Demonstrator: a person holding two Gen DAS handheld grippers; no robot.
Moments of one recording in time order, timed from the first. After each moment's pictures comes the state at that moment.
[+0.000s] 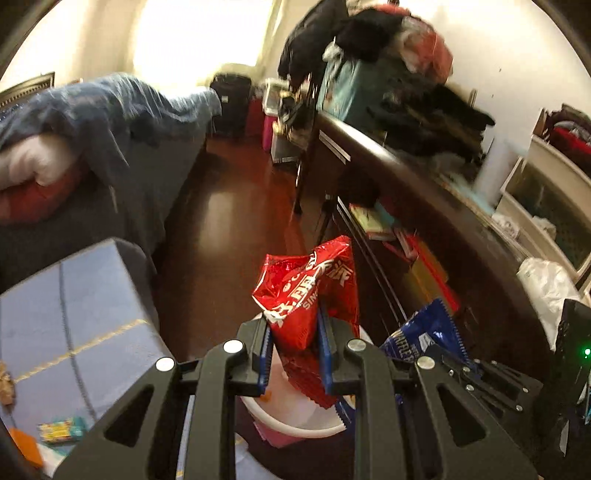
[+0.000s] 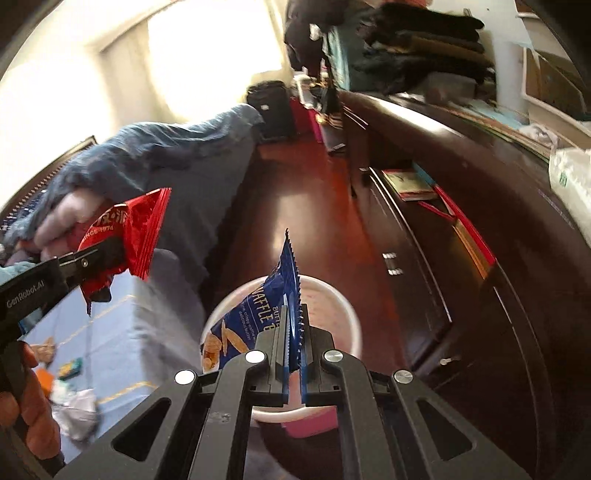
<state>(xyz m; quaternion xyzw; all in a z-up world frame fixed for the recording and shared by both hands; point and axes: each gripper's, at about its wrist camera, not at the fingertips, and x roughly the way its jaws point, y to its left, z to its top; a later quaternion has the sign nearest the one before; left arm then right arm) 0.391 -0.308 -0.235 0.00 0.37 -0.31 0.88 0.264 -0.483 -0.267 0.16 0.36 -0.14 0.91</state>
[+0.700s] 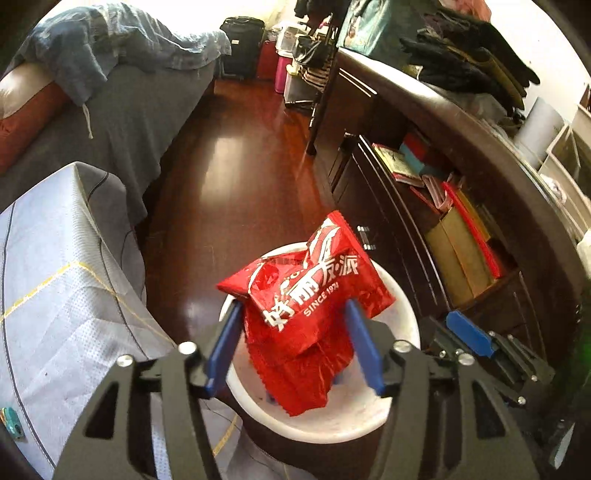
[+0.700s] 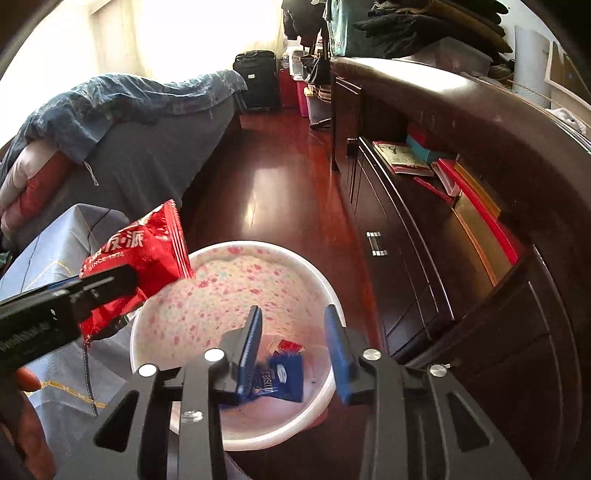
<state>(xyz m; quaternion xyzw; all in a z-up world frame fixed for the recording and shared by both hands) 0.431 -0.337 -0.332 0.01 0.46 -0.28 0.84 0.308 -0.493 -0.335 0.11 0.41 -0.17 0.89</state>
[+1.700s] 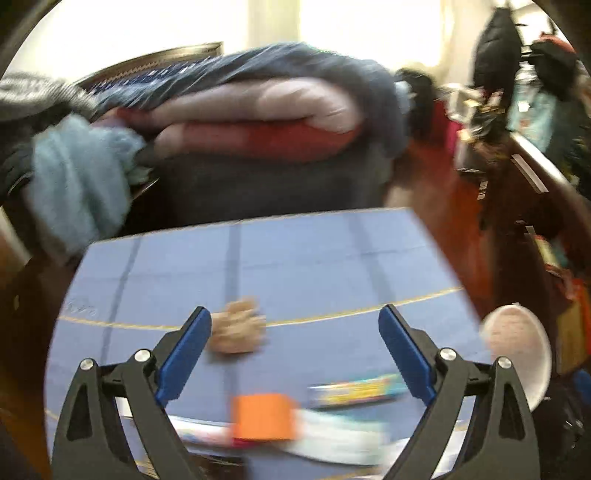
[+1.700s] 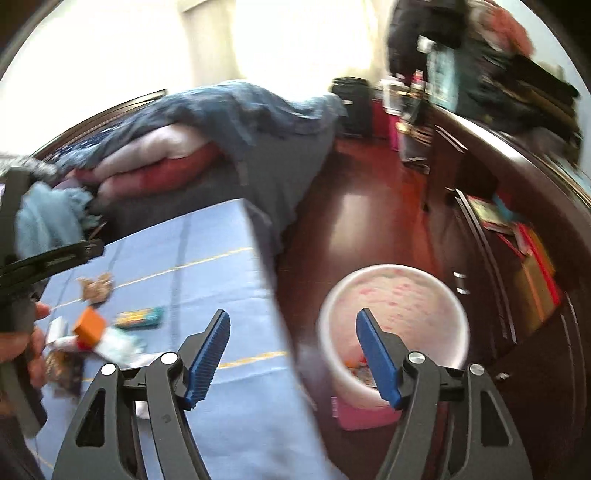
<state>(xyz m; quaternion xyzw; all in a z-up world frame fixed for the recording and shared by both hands) 0.413 -0.050 -0.243 0.00 0.41 0.05 0.91 0.276 -0.322 -0.250 0.07 0.37 0.00 0.93</state>
